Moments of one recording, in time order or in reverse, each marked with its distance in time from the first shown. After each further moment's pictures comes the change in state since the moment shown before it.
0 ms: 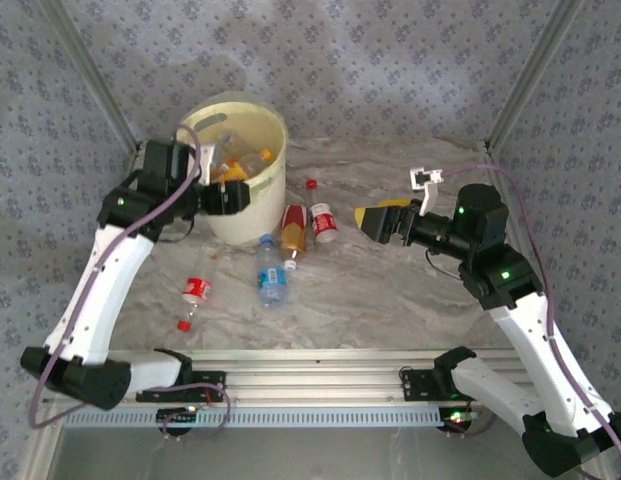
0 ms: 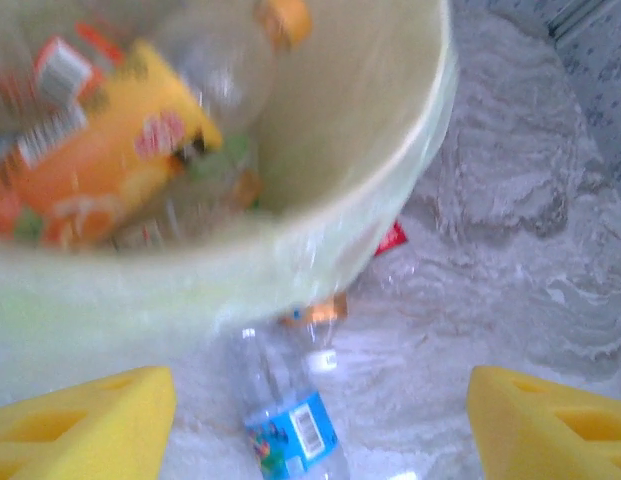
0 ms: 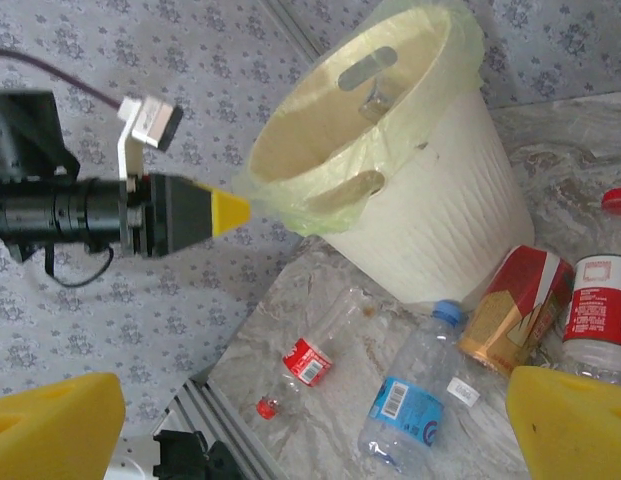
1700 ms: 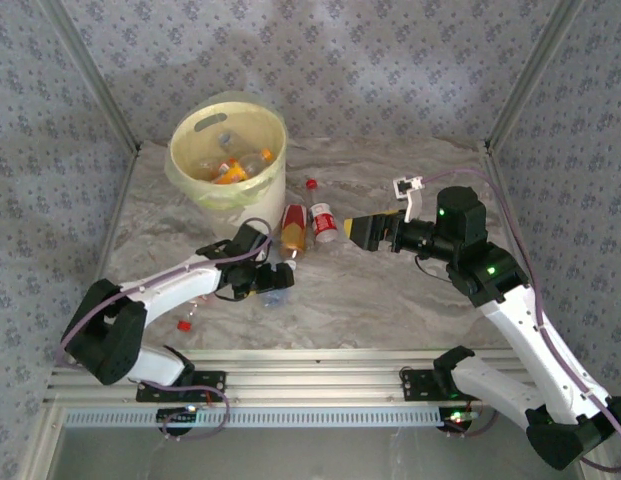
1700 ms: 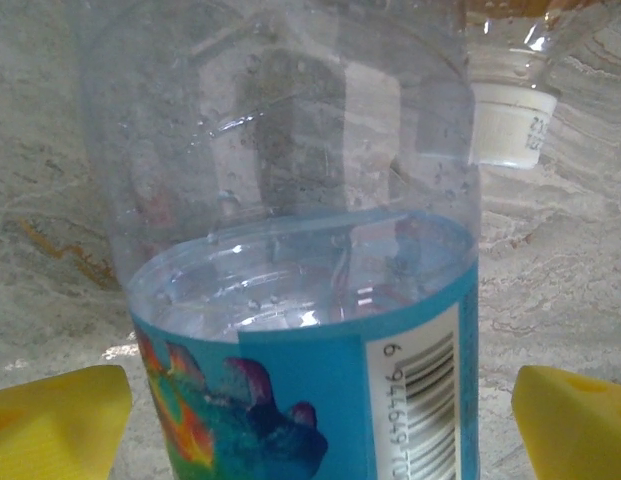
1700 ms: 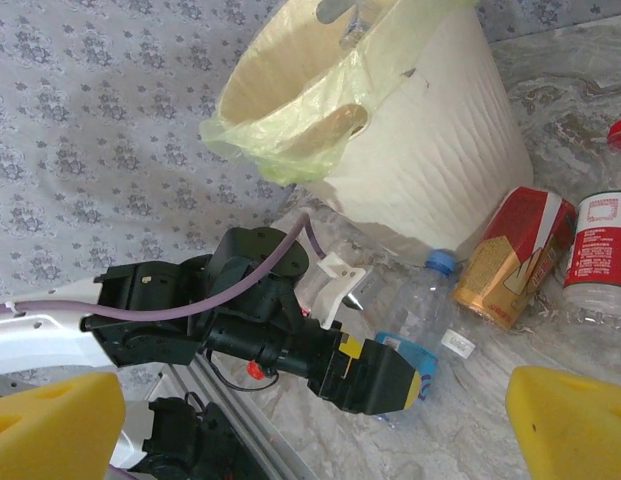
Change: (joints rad) left arm -0.275 0.200 -0.692 0.490 -0.022 -0.427; right arm 0.065 0.034 -0.037 -0.031 0.038 -0.005
